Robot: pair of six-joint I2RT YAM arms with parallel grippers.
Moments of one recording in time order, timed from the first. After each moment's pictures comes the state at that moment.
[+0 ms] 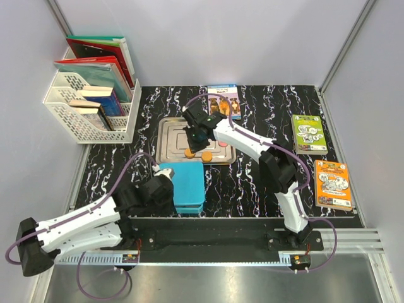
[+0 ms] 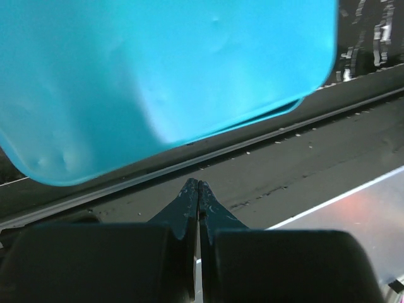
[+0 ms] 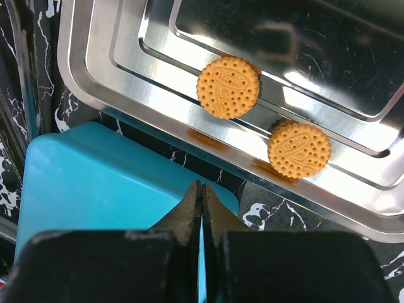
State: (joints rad) left arm -1.01 0.81 0.62 -0.84 -0.05 -0.91; right arm 0.80 2.14 1.88 -0.78 -0.02 0.44
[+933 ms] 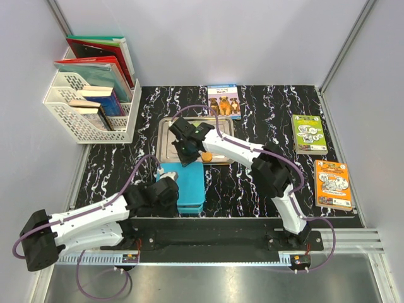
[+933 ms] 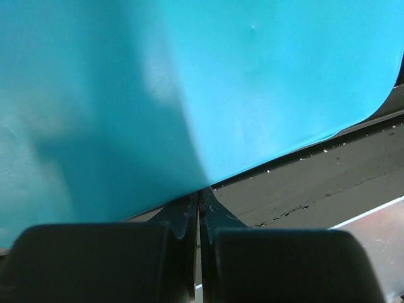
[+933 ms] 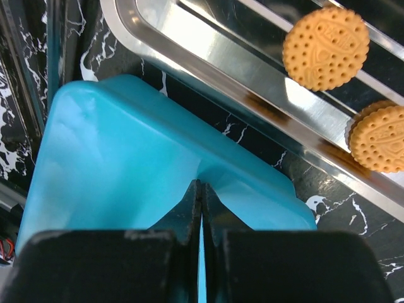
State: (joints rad) left arm -1.00 0.91 0.51 -0.69 -0.03 -0.92; right arm 0.91 2.18 1.88 -0.78 -0.05 0.43
